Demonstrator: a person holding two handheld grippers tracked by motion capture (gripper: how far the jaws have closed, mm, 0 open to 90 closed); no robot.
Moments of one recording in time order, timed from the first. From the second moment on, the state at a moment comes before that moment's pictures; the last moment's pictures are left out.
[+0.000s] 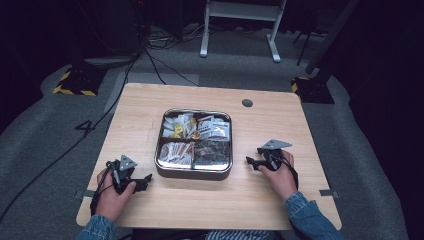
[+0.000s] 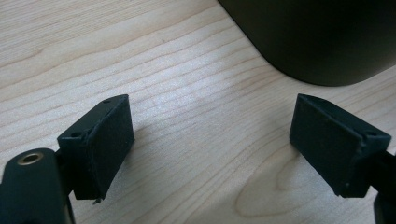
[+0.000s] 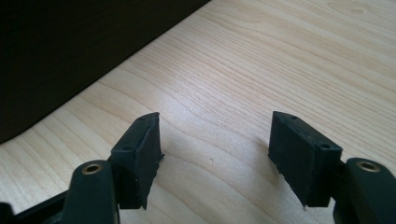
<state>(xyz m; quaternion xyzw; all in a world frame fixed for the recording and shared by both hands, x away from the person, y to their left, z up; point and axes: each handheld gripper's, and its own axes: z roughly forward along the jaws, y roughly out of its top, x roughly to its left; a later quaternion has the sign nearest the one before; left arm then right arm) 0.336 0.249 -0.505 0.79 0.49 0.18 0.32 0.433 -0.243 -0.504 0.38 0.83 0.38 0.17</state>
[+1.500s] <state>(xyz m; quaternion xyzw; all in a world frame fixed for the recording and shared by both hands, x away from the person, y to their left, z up) 0.339 0.247 -0.506 0.80 0.48 0.17 0.32 0.451 -0.152 -0.404 0.31 0.85 0.41 0.10</state>
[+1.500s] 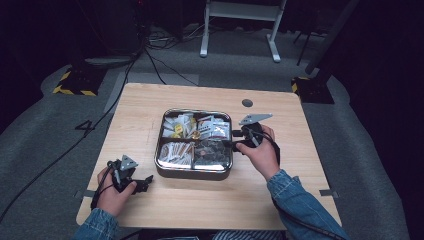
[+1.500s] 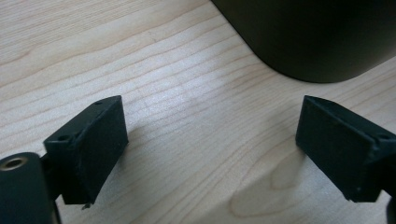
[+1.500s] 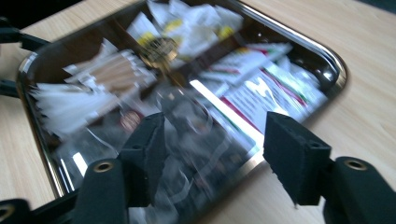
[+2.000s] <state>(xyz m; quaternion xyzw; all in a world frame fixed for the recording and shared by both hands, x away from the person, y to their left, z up) 0.349 0.240 -0.506 0.80 0.48 0.17 0.31 0.467 -0.101 -0.410 0.28 0.86 0.41 0.10</state>
